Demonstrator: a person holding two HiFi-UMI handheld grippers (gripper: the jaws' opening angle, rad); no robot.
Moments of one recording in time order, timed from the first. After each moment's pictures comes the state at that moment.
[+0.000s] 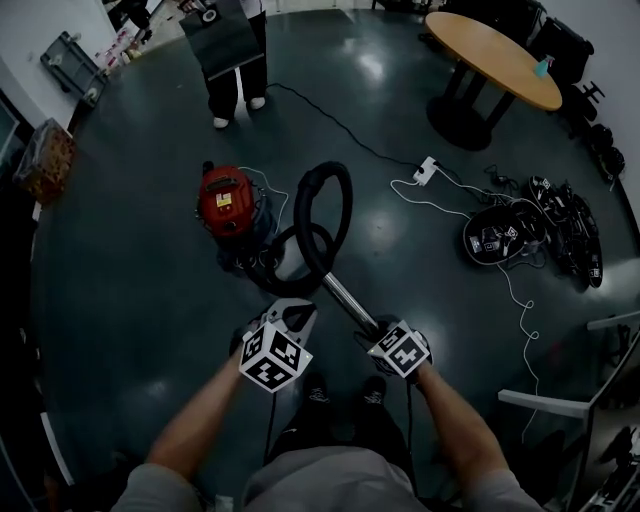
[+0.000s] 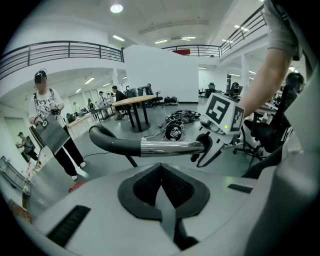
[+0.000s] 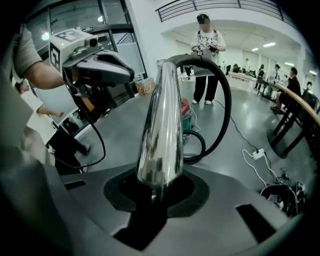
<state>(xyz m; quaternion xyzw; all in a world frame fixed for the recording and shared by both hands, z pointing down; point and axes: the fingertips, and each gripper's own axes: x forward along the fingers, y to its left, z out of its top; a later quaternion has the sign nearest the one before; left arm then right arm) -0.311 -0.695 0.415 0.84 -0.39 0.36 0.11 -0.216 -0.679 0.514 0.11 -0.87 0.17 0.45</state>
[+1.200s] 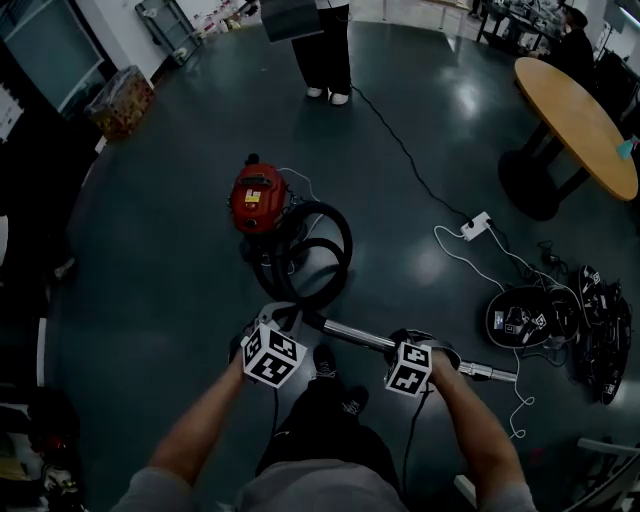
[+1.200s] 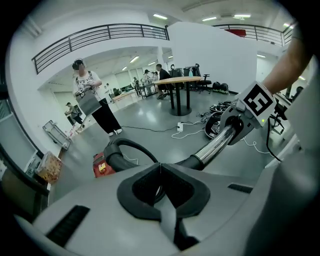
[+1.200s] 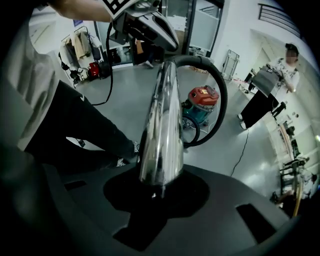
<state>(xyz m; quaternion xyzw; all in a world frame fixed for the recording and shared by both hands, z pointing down) -0.289 -0.808 0.472 0.66 -0.60 0.39 0.22 -0.093 -0.843 0.556 -0.14 -0.79 -0.15 0.58</state>
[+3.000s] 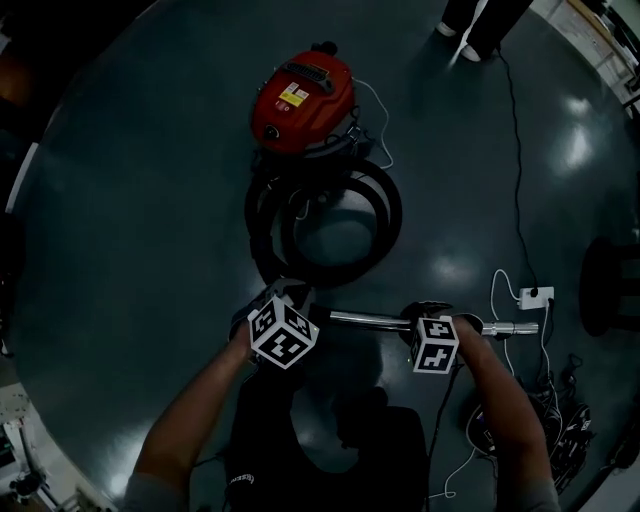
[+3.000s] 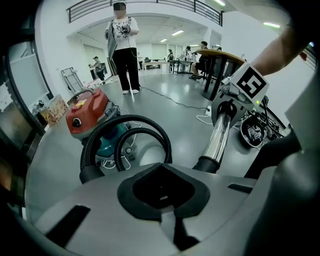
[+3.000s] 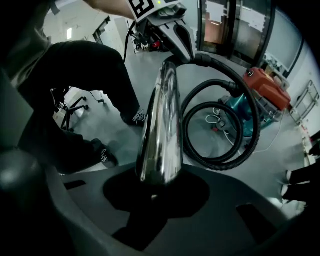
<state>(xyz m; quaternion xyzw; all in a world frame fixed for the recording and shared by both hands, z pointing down) -0.370 -0.916 0.843 0.54 -0.67 0.32 0.40 -0.218 -1.042 0.879 -0.46 -0.64 -0.30 0.54</state>
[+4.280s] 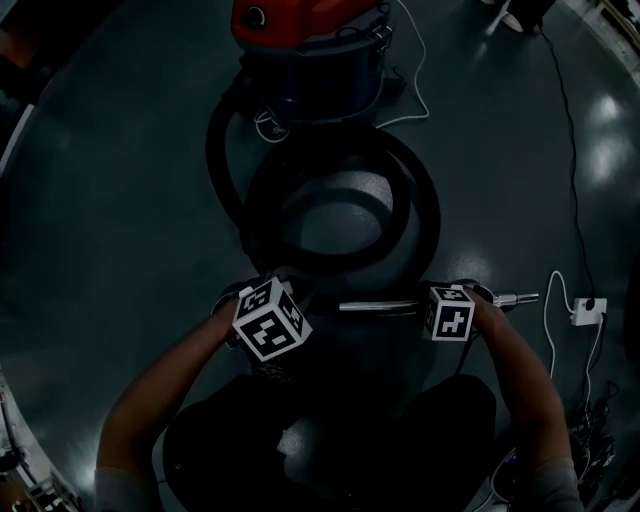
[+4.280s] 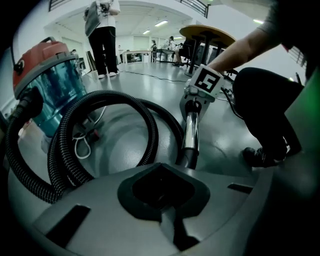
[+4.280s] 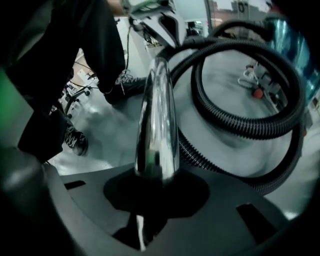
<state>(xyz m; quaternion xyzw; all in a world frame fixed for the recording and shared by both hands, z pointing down) -0.321 -0.914 1.126 0.60 -0.60 0.35 0.40 -0.212 -1.061 1.203 -0.54 -0.59 -0.28 0.53</state>
